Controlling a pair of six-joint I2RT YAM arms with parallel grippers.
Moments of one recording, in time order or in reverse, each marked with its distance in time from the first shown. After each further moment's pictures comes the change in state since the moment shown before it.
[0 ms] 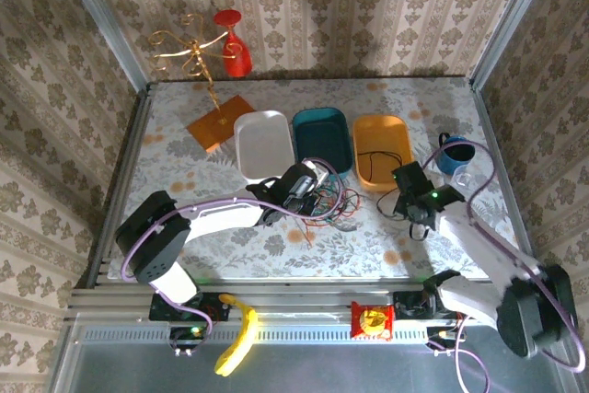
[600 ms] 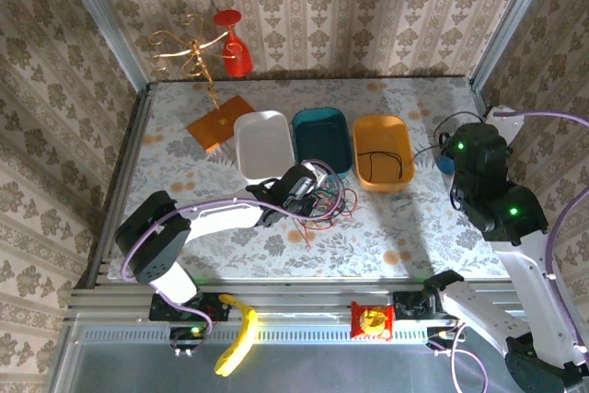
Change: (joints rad) left arm 0.000 0.000 -0.007 -0.019 -0.010 0.007; right arm -0.028 -0.176 0.540 0.037 0.373 -0.314
